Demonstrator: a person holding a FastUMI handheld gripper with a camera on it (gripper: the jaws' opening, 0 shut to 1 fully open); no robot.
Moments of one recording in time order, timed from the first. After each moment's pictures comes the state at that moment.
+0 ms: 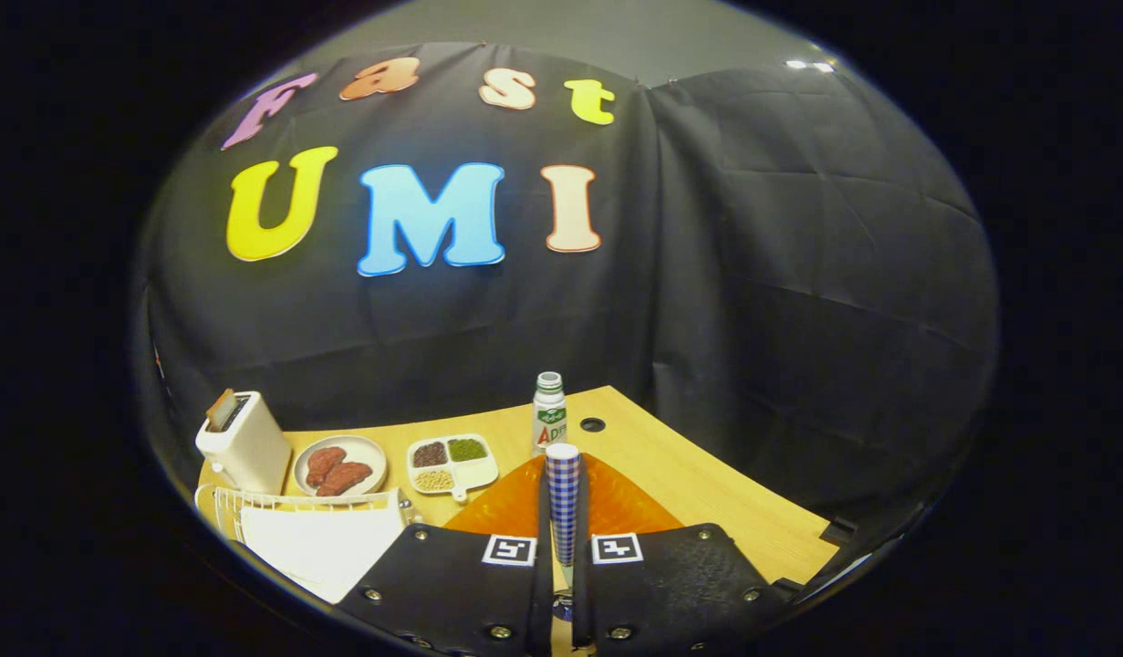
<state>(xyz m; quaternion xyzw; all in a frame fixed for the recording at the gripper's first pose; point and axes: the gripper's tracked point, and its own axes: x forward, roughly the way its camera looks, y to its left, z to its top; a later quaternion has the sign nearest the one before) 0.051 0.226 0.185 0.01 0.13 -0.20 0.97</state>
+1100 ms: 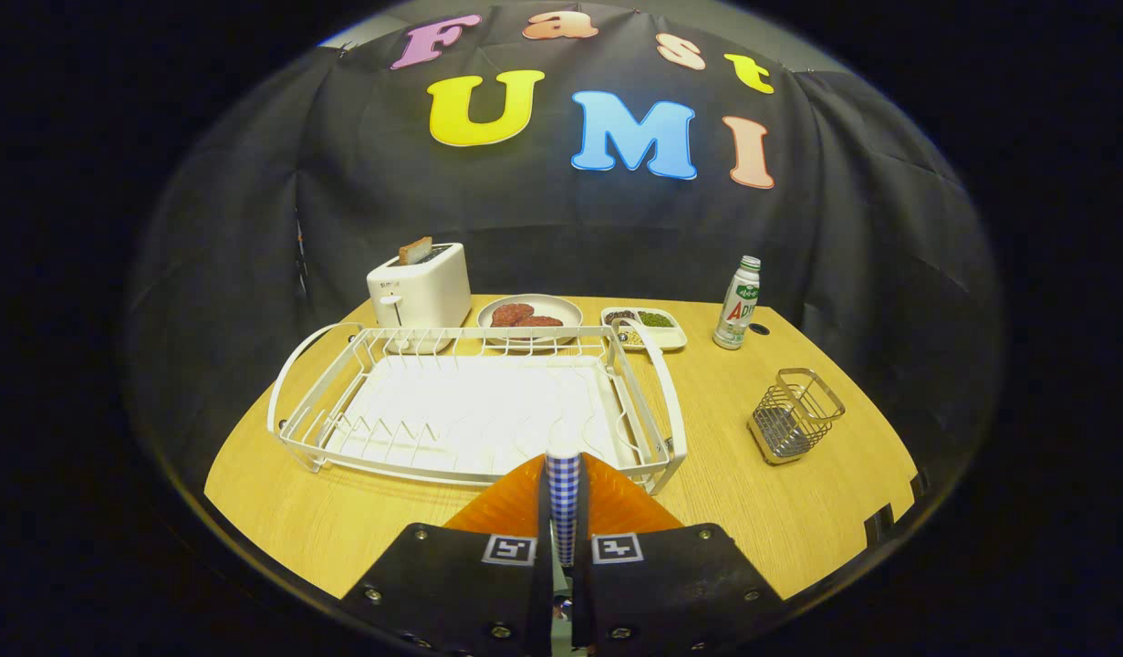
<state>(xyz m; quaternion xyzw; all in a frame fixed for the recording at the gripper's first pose) -0.035 0.423 0.039 -0.03 0.24 0.01 0.97</state>
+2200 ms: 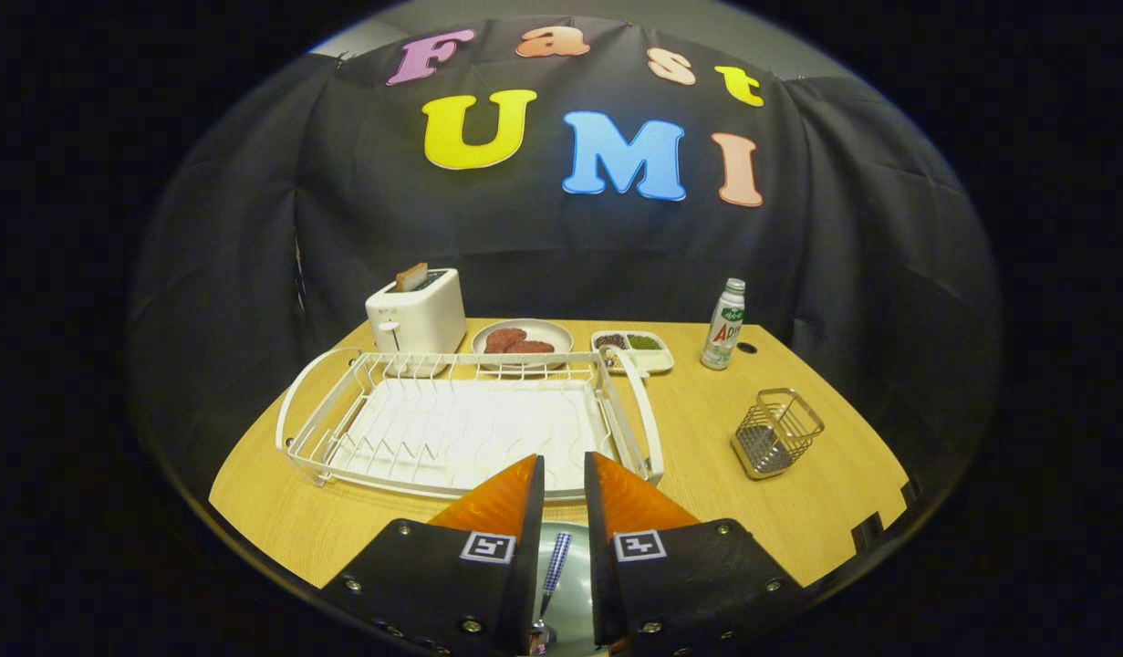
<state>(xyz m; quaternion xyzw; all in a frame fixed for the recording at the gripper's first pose) -0.036 0.407 0.094 -0.02 0.19 -0.01 0.98</state>
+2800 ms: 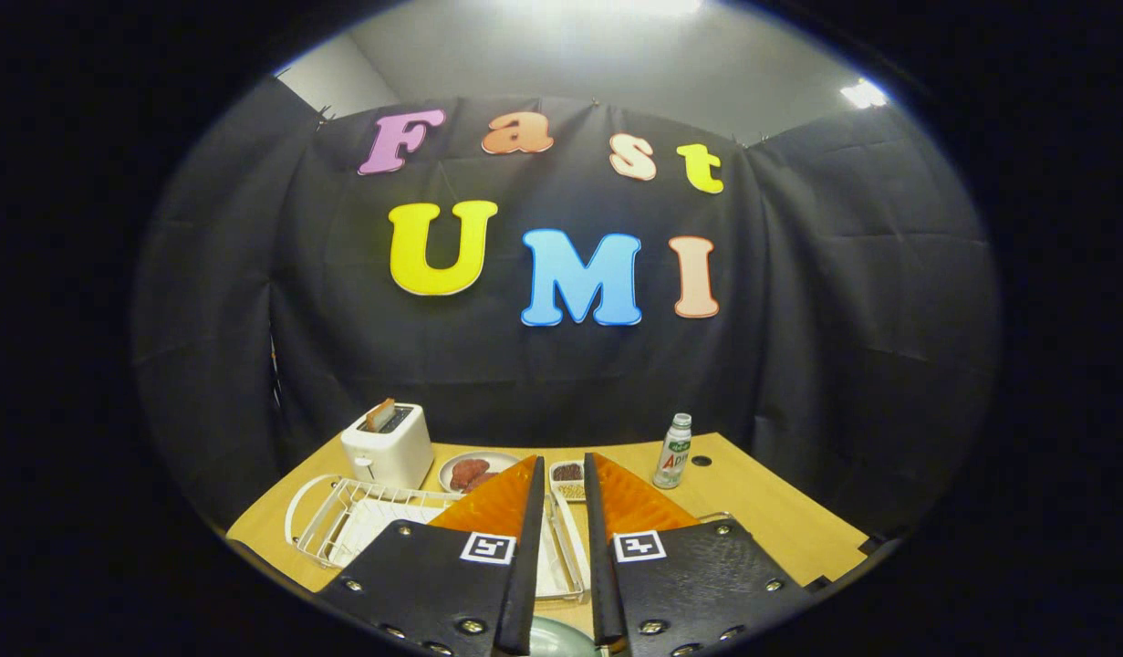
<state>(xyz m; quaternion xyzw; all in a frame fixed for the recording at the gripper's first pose) -0.015 0.362 0.259 -0.02 0.02 -0.05 1.00</state>
